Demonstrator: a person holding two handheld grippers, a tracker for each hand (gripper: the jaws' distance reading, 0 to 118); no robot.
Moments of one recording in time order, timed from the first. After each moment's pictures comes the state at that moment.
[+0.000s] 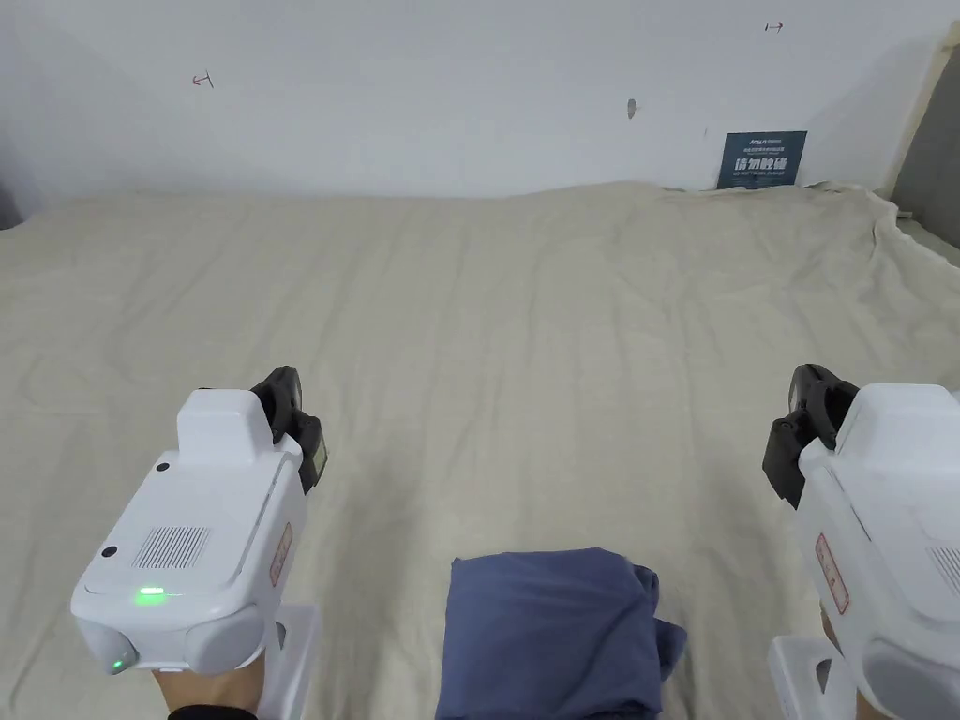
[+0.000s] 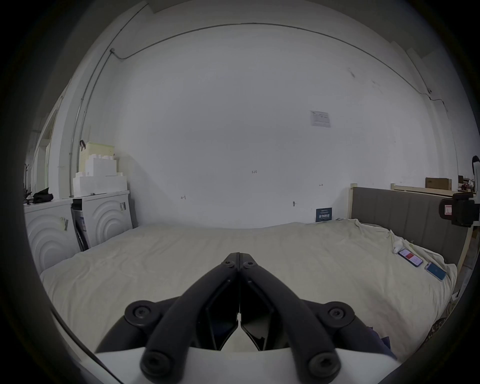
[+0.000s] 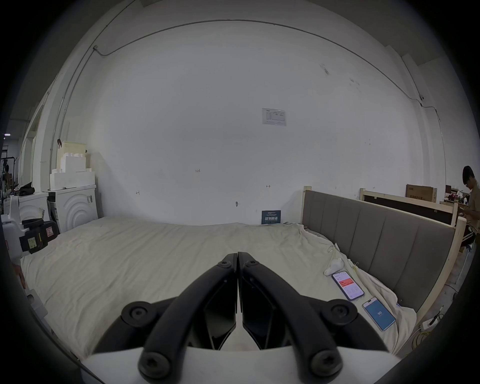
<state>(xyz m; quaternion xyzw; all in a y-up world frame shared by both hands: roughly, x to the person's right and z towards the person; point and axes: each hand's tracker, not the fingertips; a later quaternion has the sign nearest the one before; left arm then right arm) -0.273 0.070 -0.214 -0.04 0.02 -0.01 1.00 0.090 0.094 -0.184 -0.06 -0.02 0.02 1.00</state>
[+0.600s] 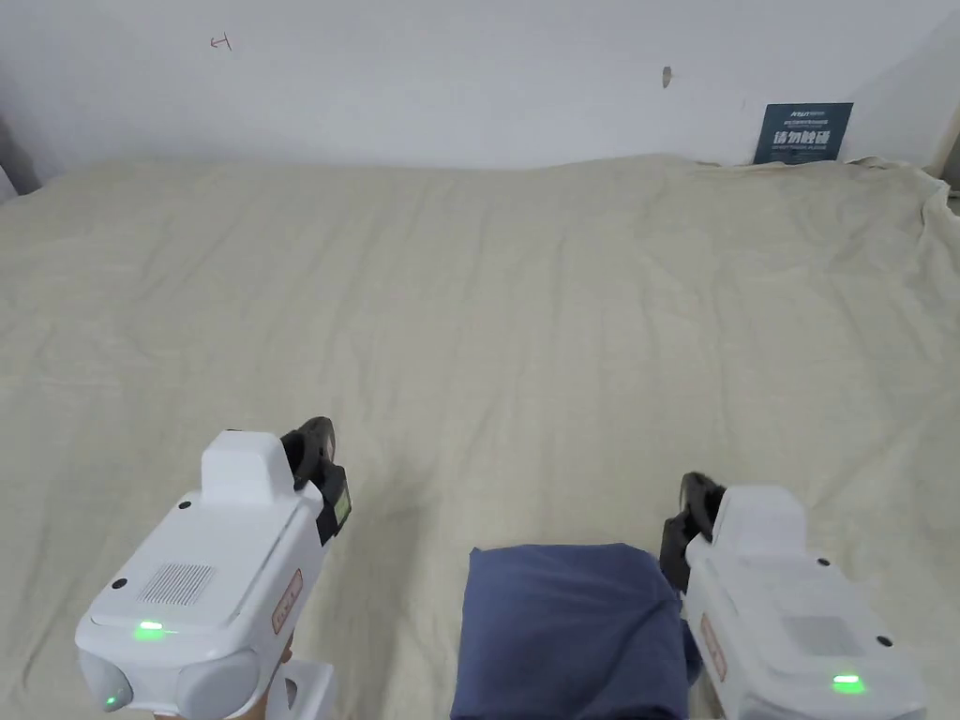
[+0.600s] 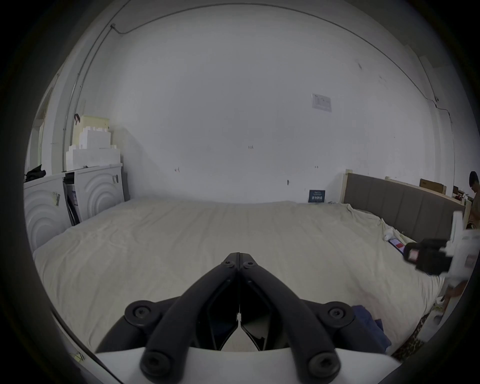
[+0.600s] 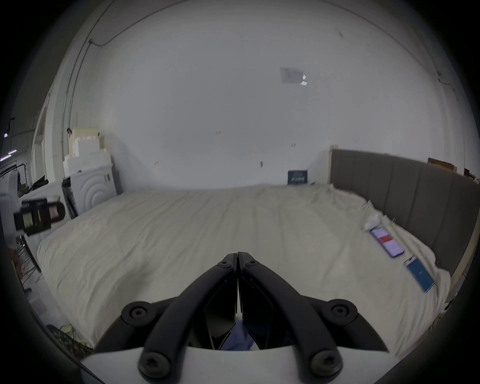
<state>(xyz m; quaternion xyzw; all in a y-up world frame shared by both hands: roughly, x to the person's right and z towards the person) -0.282 0.033 -0.214 -0.13 -0.02 0.01 0.99 0.036 -0.027 -0.225 -0.18 0.06 -0.01 0.98</state>
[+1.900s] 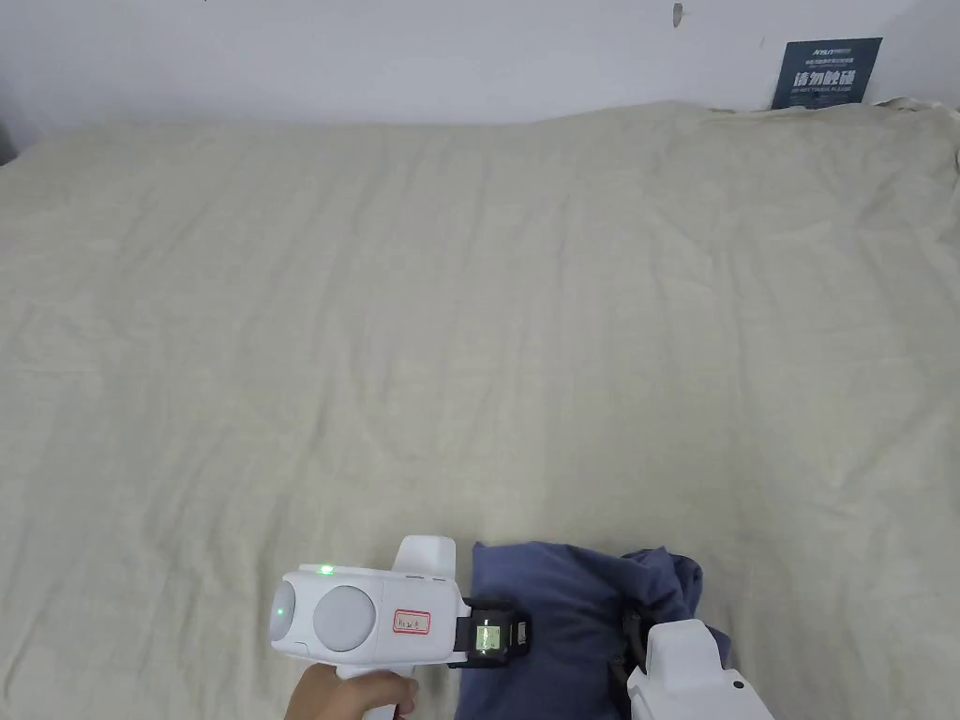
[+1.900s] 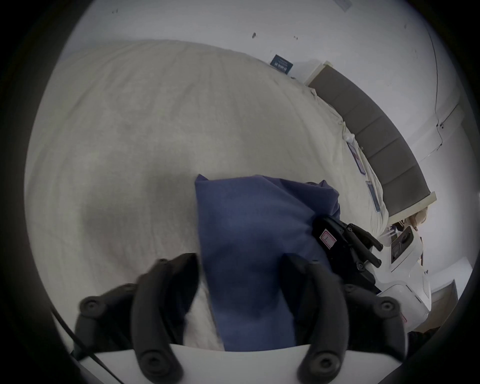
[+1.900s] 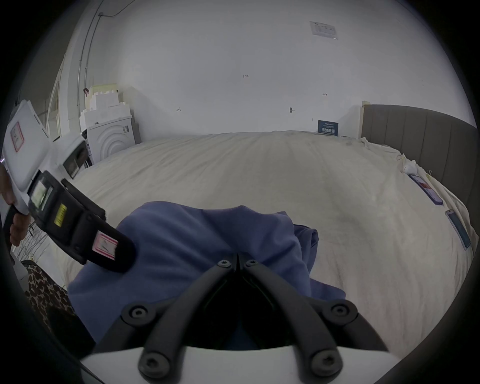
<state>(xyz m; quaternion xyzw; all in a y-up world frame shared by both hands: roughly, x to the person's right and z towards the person) -0.231 -0.103 -0.306 -0.54 -0.23 0.15 0.80 0.016 -0.158 -0.212 -0.26 0.12 0.01 0.96</state>
